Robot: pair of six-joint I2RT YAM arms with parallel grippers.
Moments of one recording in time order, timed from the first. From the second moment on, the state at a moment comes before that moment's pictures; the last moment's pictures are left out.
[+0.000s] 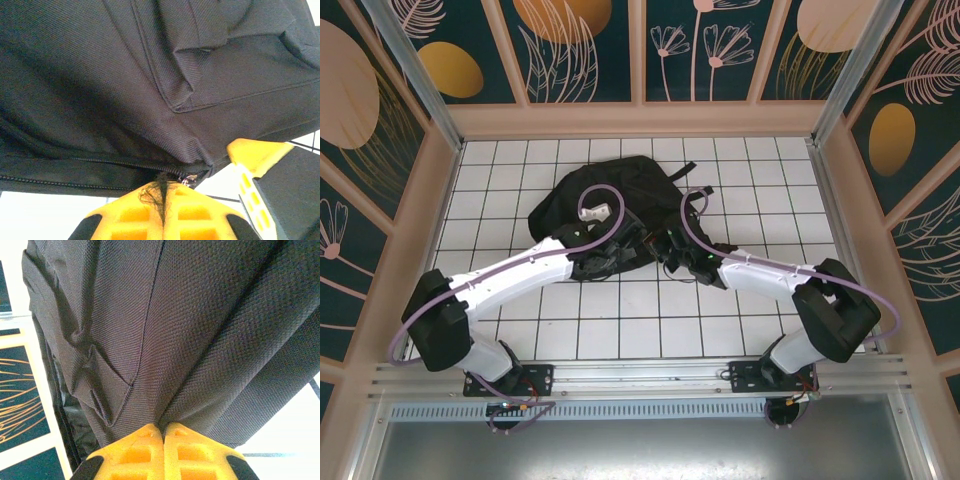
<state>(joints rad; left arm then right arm) -0.90 1.50 1.17 -0.71 -0.33 -1.17 0.77 1.49 0.77 0.07 -0.02 1.46</state>
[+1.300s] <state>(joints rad) -0.90 1.40 1.09 -0.62 -0.31 -1.08 0.68 1.39 0.81 -0.08 -0.02 1.33</state>
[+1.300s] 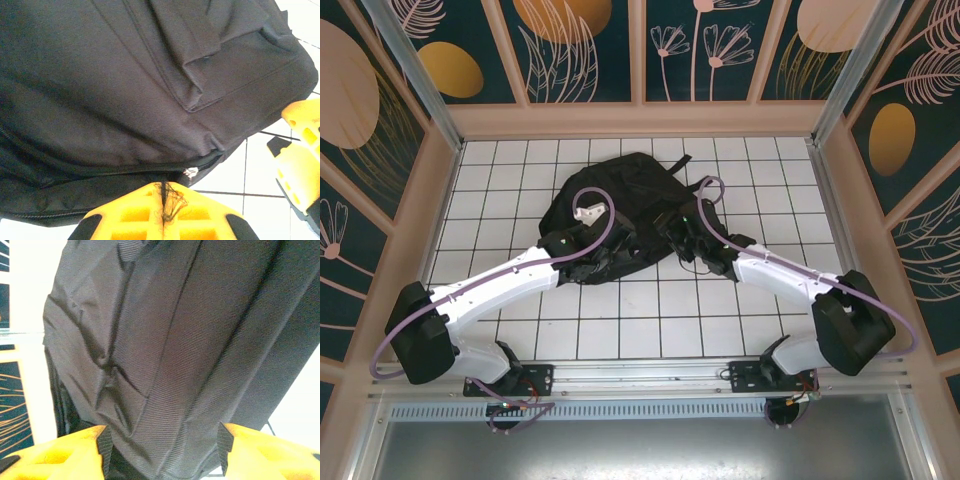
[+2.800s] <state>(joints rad) -0.78 1.40 0.99 -0.55 -0.16 -1.08 0.66 1.34 0.68 0.05 -0.16 1.13</state>
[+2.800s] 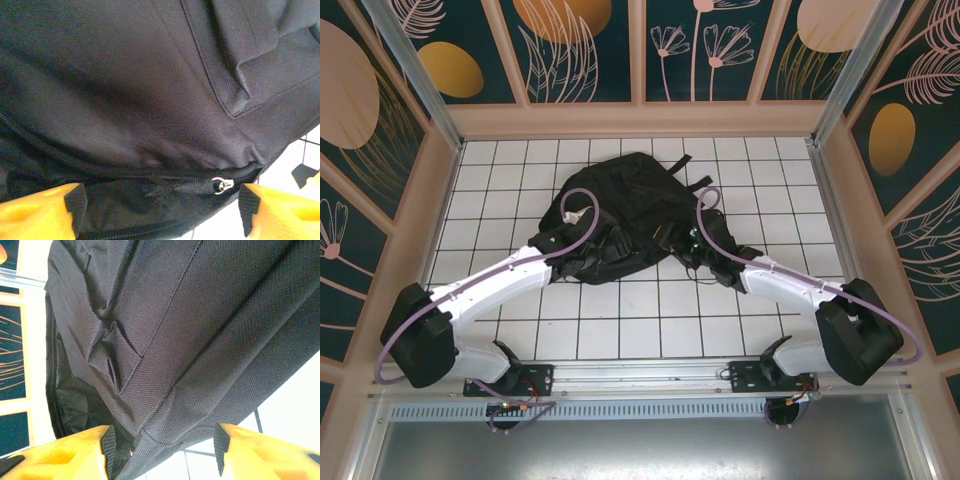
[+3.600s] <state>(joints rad) -0.78 1.65 1.03 -0.44 -0.03 -1.09 0.68 1.38 0.68 0.05 -0.15 1.12</state>
